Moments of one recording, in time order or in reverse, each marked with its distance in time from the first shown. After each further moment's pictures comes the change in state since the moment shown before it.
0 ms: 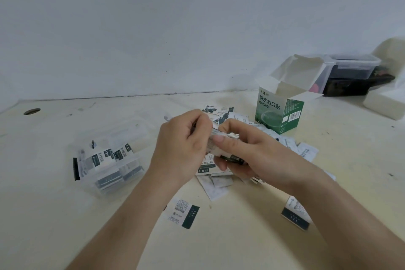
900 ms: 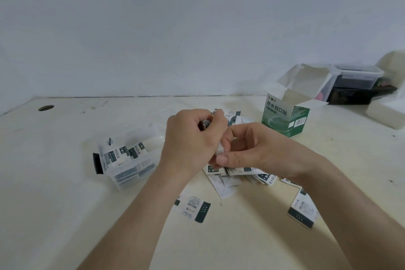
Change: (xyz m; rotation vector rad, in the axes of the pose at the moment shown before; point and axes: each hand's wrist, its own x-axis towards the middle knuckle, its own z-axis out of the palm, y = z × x) left_hand 0.001 0.015 -0.012 -0.066 0.094 -0.045; right_hand 0.008 -0.016 -0.003 -0.063 -0.153 -0.028
